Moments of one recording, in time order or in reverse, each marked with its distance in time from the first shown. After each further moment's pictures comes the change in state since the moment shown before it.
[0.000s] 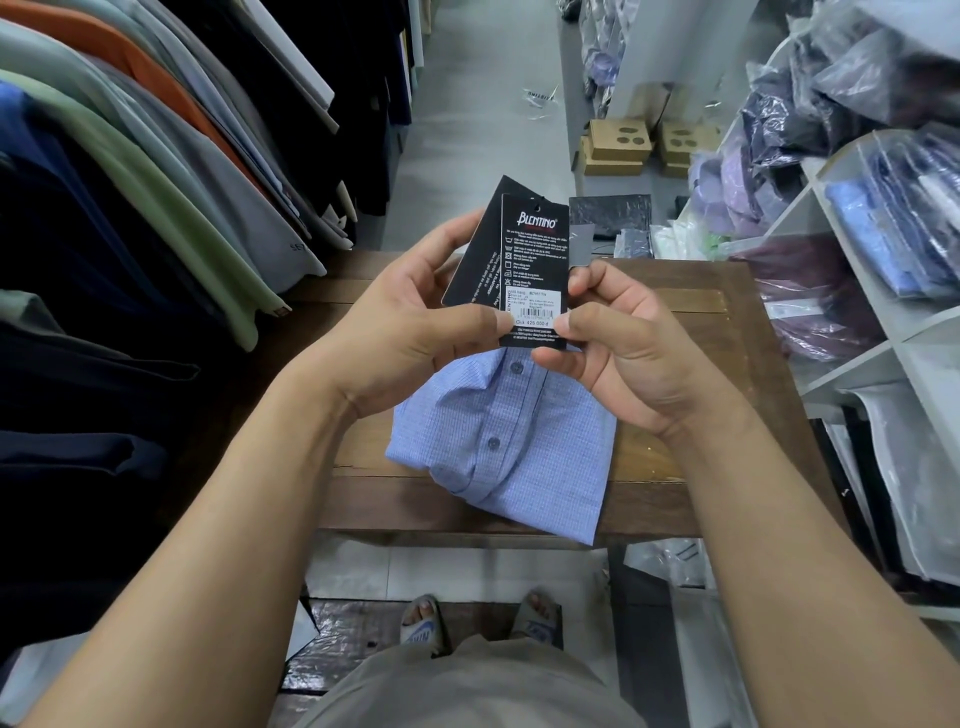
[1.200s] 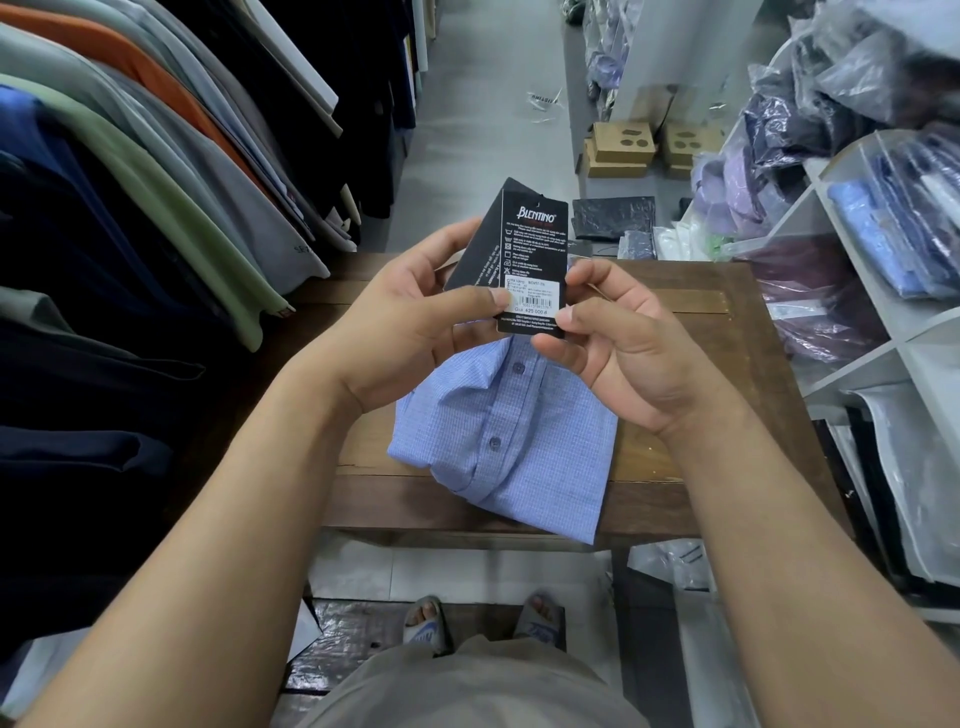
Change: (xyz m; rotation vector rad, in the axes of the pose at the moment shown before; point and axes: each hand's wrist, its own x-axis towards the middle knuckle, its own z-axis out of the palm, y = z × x) left_hand 0.003 0.004 0.007 -0.043 0.056 0.009; right_hand 0.001 0.001 -0.003 0.056 0.007 -0.019
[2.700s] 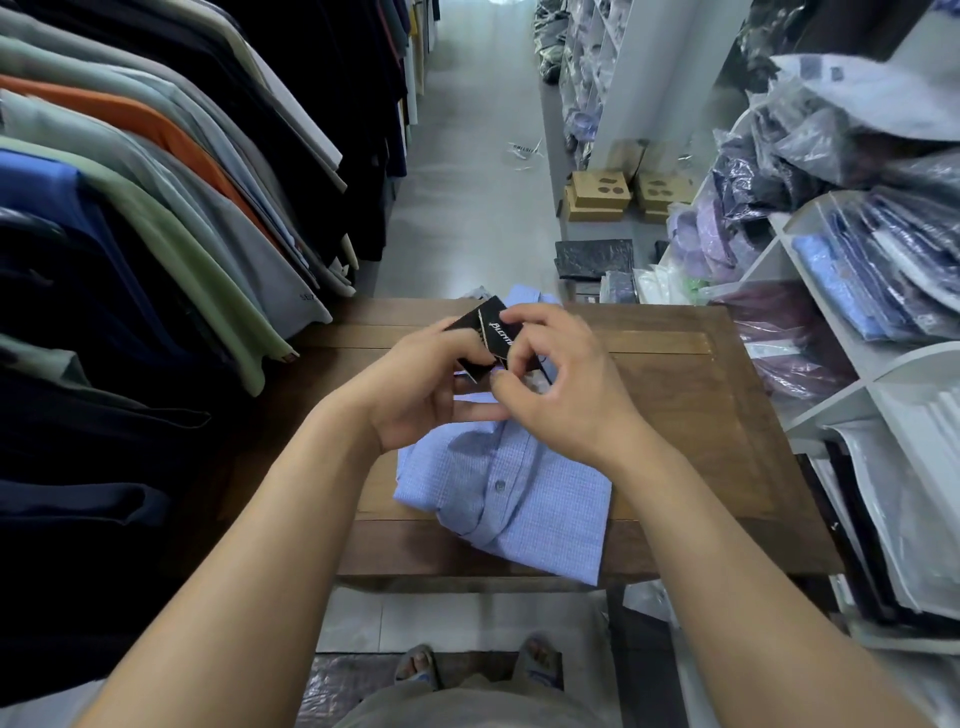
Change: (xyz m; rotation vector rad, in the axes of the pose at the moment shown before) left_hand 0.017 -0.011 -0.025 -0.067 0.040 -0.389; right_hand 0.027 0.032 0.013 -1.273 0.174 -0.486
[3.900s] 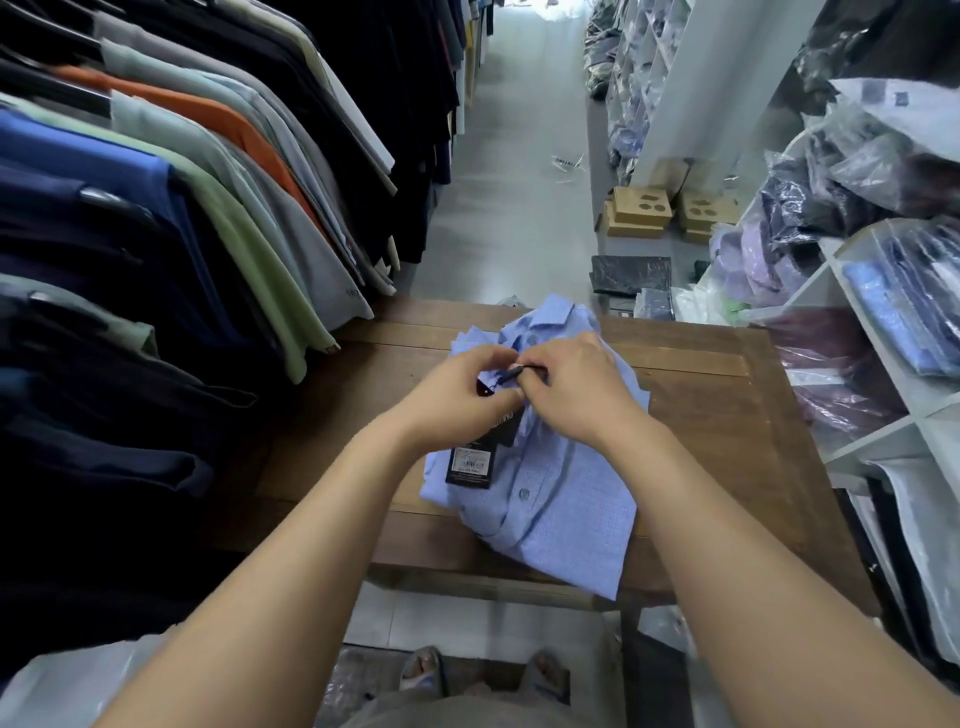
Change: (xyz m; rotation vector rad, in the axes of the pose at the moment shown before) left_hand 0.005 -0.032 -0.017 0.922 0.267 0.251; right_hand 0.029 0.020 0.023 -0.427 -0.329 0.130
